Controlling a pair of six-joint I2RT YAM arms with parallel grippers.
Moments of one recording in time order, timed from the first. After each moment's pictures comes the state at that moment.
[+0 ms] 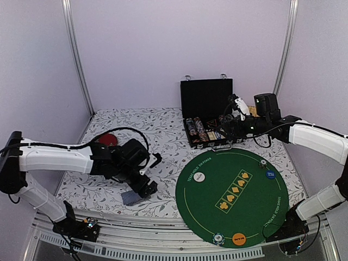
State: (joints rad) left arm -1.01 1.47 0.88 -0.52 -0.12 -0.20; right arm 0.46 1.37 1.02 -0.18 -0.27 -0.01
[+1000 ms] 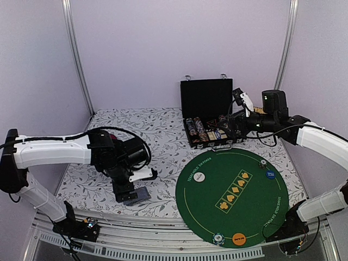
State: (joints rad) left arm -1.04 1.46 1.10 -1.07 -0.16 0.23; right arm 0.47 1.28 1.02 -0.17 -0.38 0.01
